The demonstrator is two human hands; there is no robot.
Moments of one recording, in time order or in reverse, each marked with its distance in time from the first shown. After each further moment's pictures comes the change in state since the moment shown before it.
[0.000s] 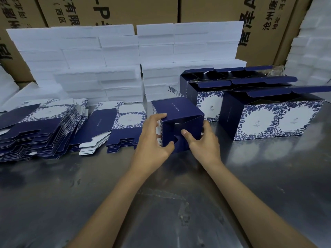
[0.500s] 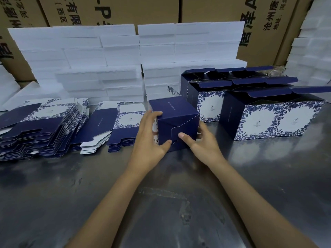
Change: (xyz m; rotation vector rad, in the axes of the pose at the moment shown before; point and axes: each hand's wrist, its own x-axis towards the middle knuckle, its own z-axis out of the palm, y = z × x) left_hand 0.005 -0.007 -0.006 0.035 0.024 0.026; right_hand 0.003 0.001 -0.002 0.217 -0.196 0.004
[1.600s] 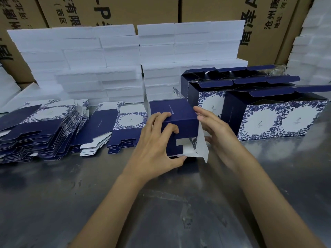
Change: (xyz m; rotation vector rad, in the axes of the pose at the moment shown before) left_hand -0.006 0.018 -0.005 0.479 -0.171 0.308; right_hand -0.005 -0.037 -0.040 0.358 -0.232 0.032
